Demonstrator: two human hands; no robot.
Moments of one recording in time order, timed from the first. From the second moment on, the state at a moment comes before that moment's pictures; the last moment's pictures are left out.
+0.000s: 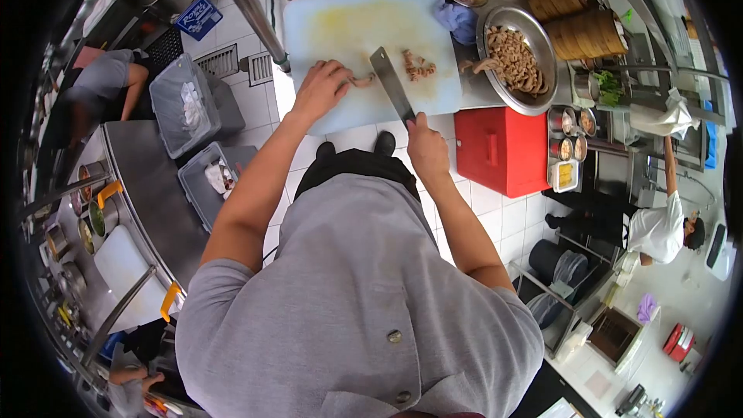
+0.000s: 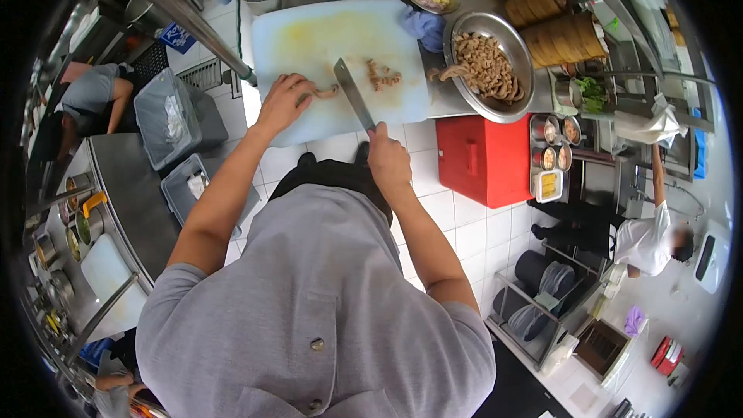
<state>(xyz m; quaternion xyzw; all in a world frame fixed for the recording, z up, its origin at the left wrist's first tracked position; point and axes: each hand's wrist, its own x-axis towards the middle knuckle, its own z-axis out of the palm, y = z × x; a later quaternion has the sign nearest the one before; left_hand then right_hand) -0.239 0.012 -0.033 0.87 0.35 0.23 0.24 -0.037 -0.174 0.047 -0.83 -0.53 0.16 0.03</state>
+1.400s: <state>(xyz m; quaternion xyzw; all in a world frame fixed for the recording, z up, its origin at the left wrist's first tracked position) -0.260 -0.015 -0.022 0.76 0.45 0.28 0.36 -0.059 -0.166 0.061 -0.81 -0.55 0.17 0.07</state>
